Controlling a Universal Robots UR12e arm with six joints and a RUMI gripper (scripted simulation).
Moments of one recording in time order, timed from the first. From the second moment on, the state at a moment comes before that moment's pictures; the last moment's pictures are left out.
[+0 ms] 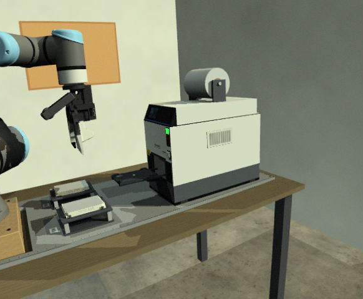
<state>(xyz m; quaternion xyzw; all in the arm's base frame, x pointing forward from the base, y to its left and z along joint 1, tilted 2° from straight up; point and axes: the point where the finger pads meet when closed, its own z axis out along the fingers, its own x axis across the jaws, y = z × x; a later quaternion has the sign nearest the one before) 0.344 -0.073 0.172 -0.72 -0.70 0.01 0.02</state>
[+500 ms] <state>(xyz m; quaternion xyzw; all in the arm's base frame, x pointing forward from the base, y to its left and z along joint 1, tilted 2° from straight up) 0.358 -0.038 0.204 -0.72 -0.70 0.01 0.02</state>
